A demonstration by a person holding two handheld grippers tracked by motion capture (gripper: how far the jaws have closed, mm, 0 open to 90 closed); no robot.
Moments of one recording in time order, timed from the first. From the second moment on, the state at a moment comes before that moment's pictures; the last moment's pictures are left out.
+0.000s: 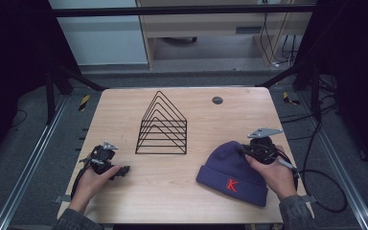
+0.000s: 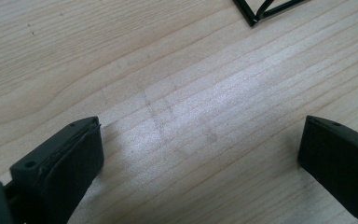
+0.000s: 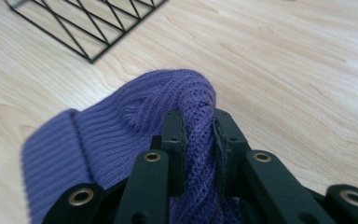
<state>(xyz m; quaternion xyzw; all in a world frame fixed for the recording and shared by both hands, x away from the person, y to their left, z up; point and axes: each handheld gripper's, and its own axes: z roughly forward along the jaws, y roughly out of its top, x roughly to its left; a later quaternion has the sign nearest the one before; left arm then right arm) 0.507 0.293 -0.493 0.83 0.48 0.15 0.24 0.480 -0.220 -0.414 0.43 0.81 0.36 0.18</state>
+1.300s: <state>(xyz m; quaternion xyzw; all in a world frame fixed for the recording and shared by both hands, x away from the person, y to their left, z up) 0.499 0.295 -0.463 0.81 0.46 0.17 0.33 0.474 -0.177 -0.297 0.34 0.79 0.46 0.22</state>
